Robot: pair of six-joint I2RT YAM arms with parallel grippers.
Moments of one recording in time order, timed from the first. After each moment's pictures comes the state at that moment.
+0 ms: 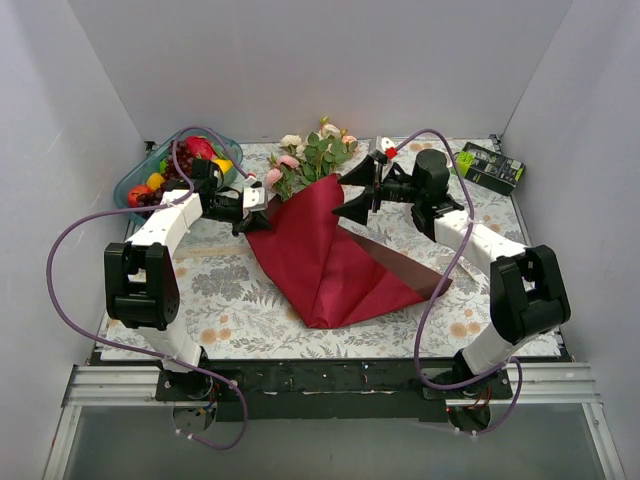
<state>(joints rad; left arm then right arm) -0.09 1.69 1.30 -0.82 1.05 1.34 0.39 1.59 1.06 0.53 -1.06 0.08</state>
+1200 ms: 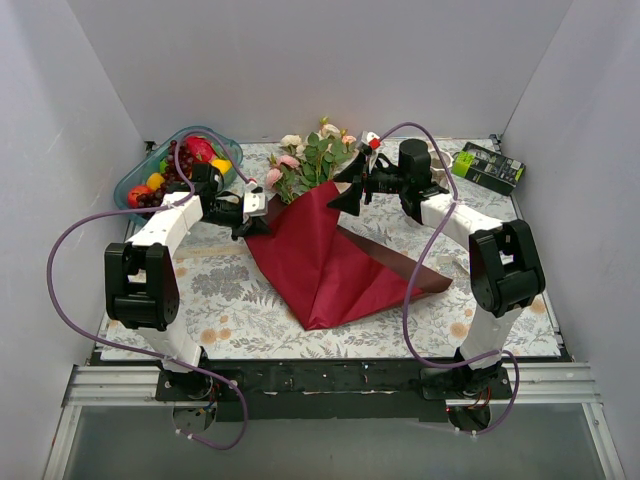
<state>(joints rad) -0.09 1.69 1.27 -0.83 1.04 1.37 0.38 1.81 1.24 0.39 -1.03 0.00</state>
